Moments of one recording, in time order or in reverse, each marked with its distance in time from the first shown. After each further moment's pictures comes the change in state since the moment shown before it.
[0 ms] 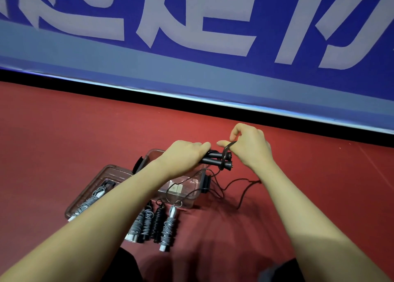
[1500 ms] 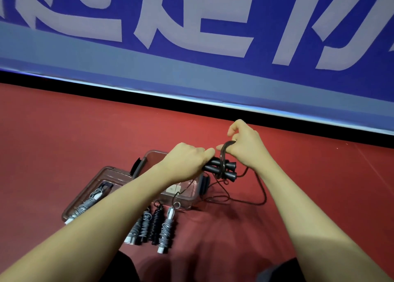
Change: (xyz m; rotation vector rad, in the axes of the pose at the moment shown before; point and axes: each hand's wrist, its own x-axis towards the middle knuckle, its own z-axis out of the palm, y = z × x) left_hand -0.001 0.014 -0.012 0.023 0.051 0.069; right_hand 0.005 0.007 0.002 0.281 -0.114 -0.092
